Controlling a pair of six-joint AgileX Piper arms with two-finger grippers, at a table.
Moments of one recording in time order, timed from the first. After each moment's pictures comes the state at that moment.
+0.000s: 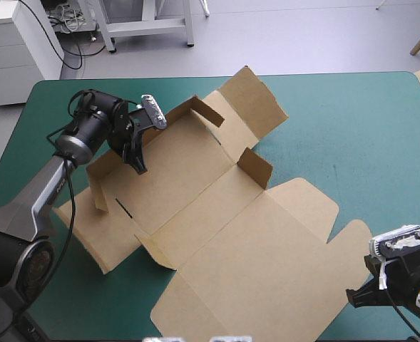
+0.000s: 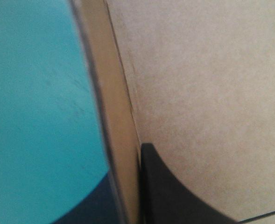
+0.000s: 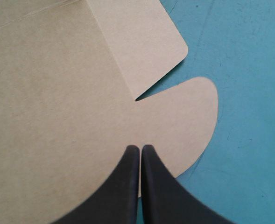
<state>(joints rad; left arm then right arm) -0.35 1.77 -1.65 0.16 1.13 0.72 0.35 0.47 -0.73 -0.07 1.10 0.01</state>
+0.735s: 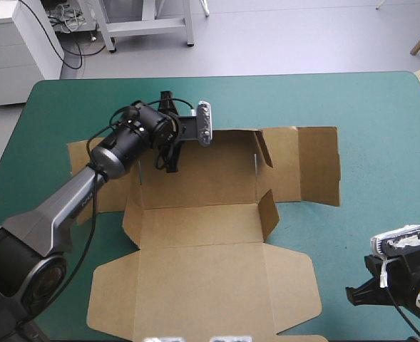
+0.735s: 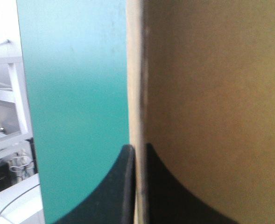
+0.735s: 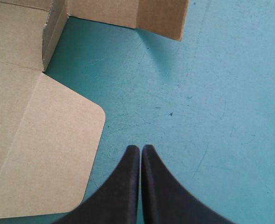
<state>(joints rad) -0.59 1.77 -1.65 0.27 0.89 0.92 0.35 0.47 -0.73 -0.07 1.10 0.05</state>
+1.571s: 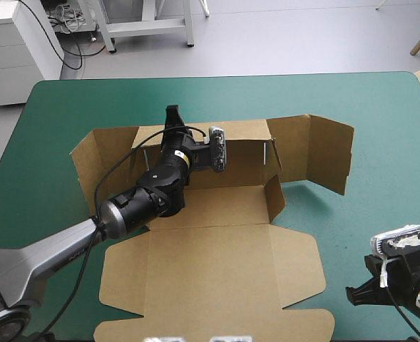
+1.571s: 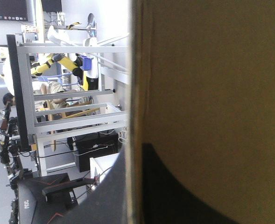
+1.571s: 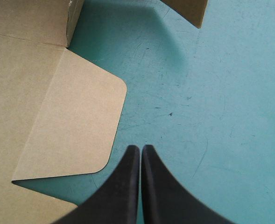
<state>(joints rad) -0.84 1.58 -1.22 1.23 0.68 -0.04 0.35 0.47 -0.73 -0.07 1.10 0.05</state>
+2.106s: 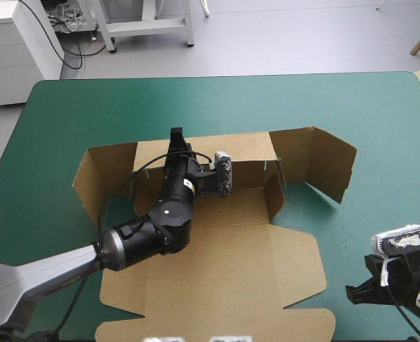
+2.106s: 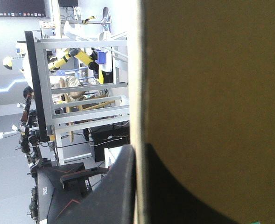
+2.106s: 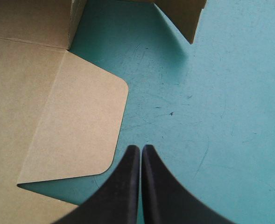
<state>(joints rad) -1.01 1.53 -1.09 1.36 0.85 -0.22 0.35 0.47 -0.73 -0.07 1.10 0.07</state>
